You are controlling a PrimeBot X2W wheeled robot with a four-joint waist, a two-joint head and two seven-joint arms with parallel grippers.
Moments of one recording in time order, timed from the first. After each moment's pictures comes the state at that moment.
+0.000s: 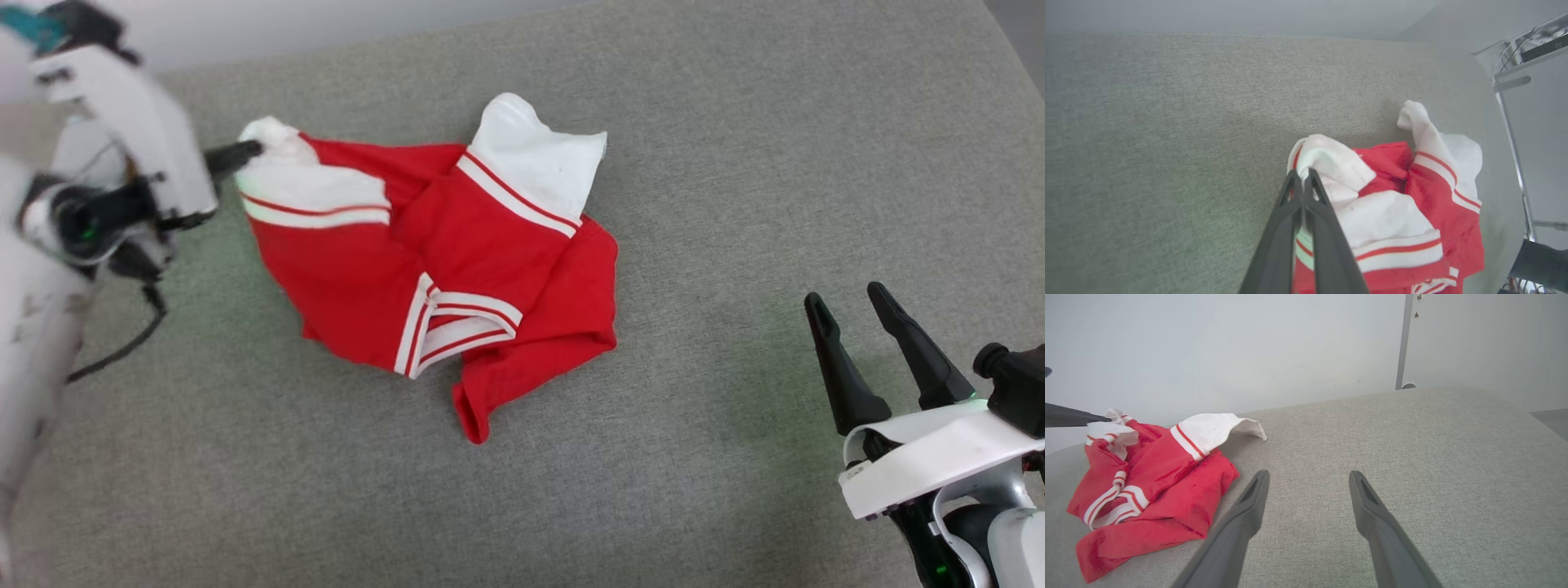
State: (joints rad) left arm -1.16 0.59 -0.72 0.84 -1.30 -0.12 0.60; right arm -0.17 -0.19 0.10 -0.10 0.43 0.13 0.05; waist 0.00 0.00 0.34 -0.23
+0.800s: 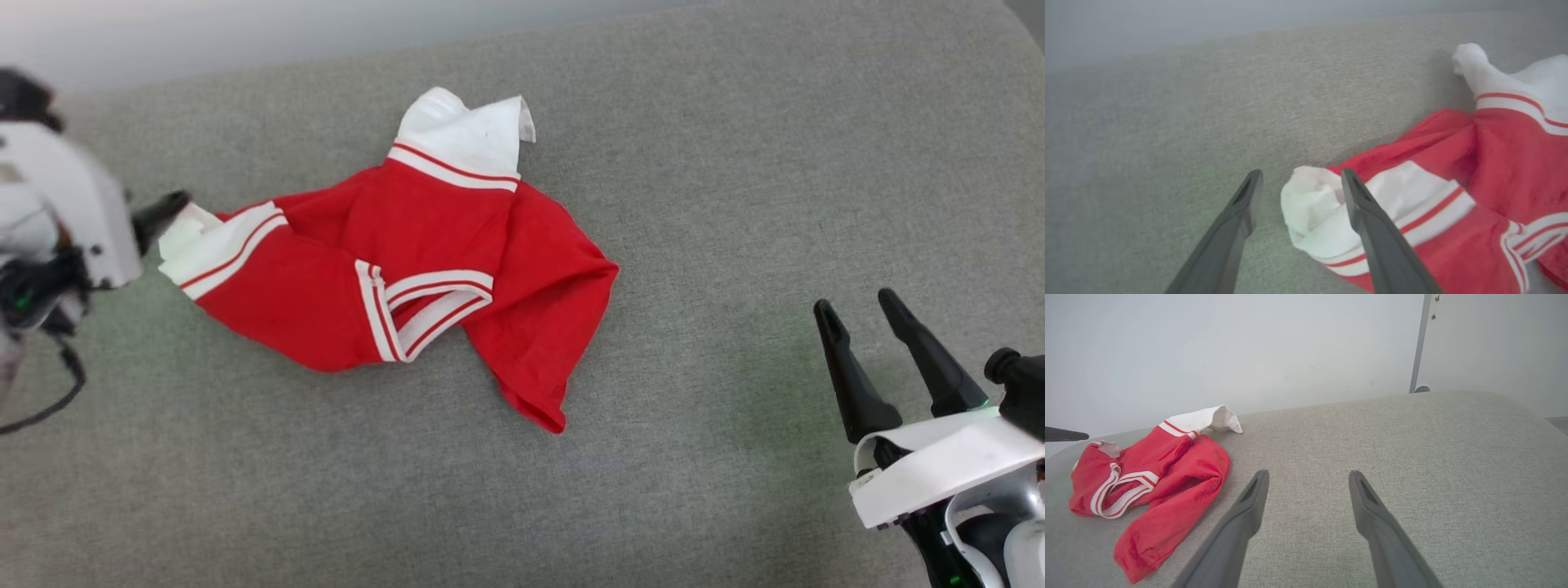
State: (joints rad) left arm -1.07 0.75 -0.79 0.78 -1.15 -0.13 0.47; right arm -0.14 -0.19 0.07 -0.16 0.42 0.13 0.11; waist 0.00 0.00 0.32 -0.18
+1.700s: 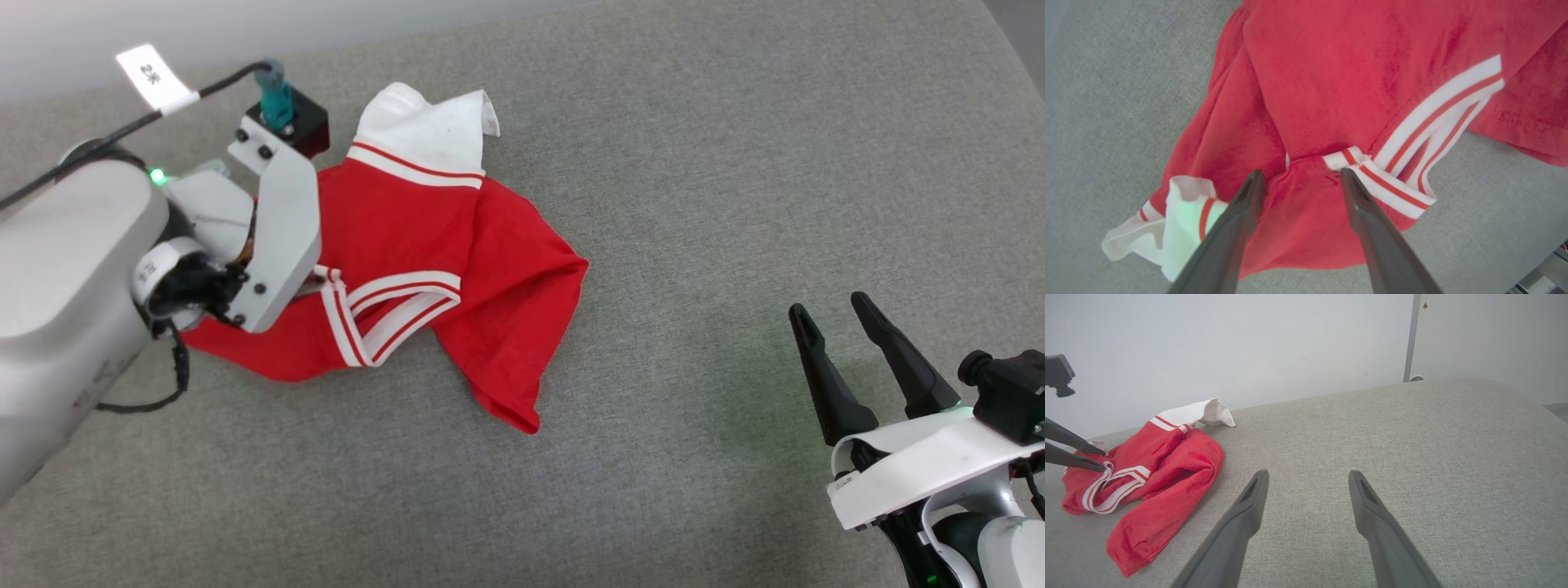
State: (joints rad) left arm -1.23 0.73 -1.12 0.40 -1.04 -0.13 0.95; right arm -0.15 -0.18 0.12 -0.12 0.43 0.13 0.08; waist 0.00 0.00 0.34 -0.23
